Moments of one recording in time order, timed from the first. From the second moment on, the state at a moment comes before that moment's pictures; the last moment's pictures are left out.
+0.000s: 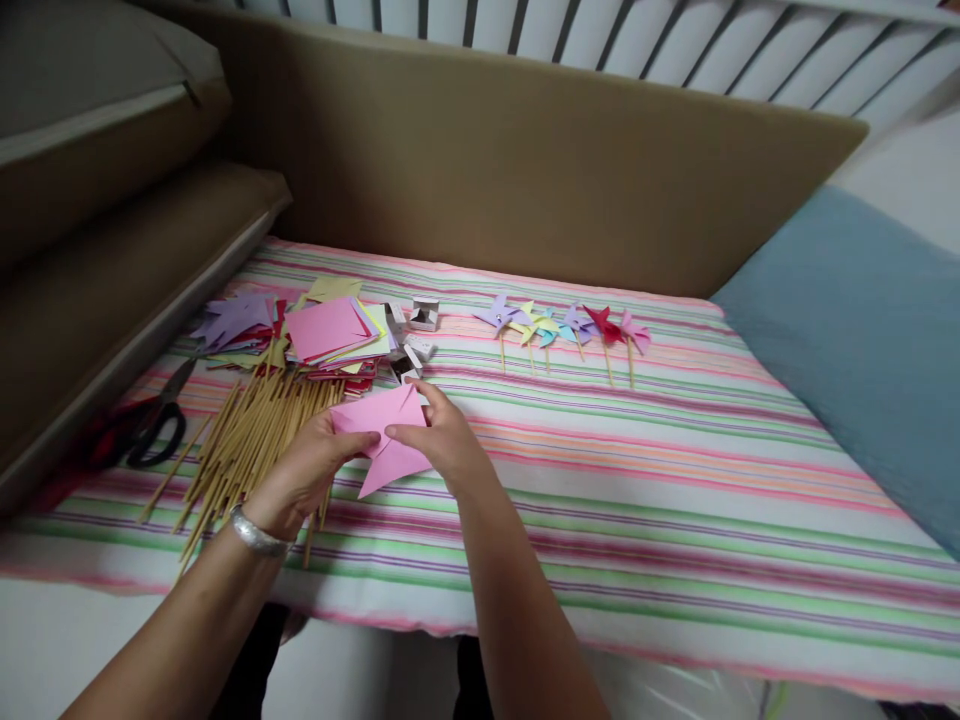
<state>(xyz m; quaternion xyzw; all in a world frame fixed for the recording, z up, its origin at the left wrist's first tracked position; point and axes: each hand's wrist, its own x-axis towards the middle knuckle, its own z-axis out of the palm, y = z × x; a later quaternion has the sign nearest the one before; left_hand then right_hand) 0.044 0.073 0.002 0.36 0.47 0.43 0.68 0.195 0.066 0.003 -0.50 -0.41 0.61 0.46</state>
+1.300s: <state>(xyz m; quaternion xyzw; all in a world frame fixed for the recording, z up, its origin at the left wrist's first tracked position) 0.002 0.093 0.008 0.29 0.48 0.53 0.64 0.167 0.053 -0.001 -0.47 -0.77 0.06 0.43</state>
